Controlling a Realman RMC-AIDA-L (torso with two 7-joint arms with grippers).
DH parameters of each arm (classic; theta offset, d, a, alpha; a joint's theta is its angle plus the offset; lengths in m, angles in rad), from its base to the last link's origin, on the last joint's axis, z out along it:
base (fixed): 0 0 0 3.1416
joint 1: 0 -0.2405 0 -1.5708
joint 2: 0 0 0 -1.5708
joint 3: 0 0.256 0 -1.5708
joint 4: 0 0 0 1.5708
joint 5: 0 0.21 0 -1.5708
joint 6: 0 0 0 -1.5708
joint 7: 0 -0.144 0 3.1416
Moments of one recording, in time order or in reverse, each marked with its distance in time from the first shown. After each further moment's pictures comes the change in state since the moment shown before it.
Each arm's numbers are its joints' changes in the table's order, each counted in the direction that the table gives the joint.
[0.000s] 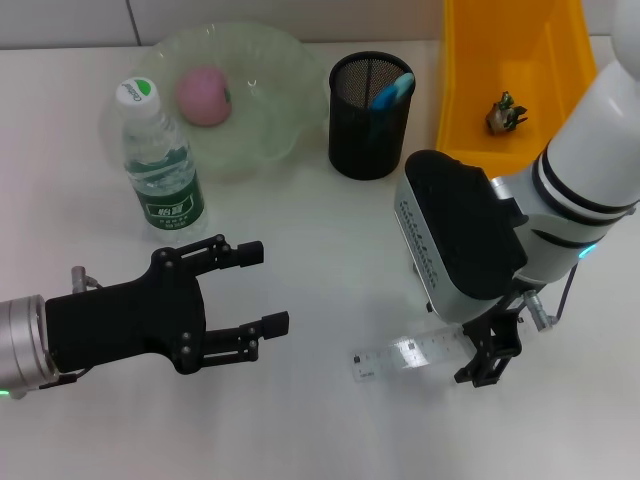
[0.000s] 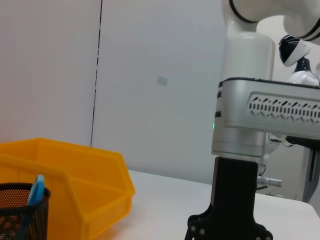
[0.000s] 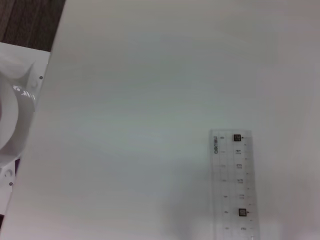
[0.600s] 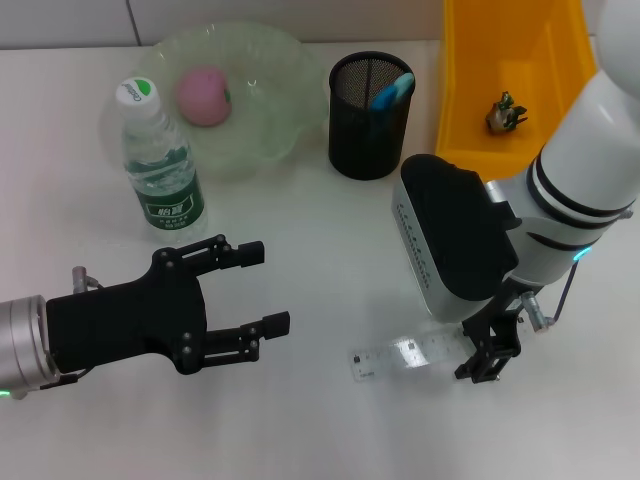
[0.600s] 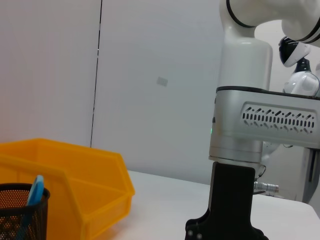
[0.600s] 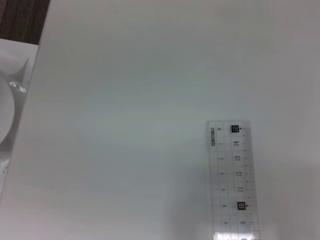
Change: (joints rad) left arm 0.000 0.002 0.000 -0.001 0.000 0.000 0.000; right arm -0.011 0.000 -0.023 0.028 -0.011 0.021 -0.028
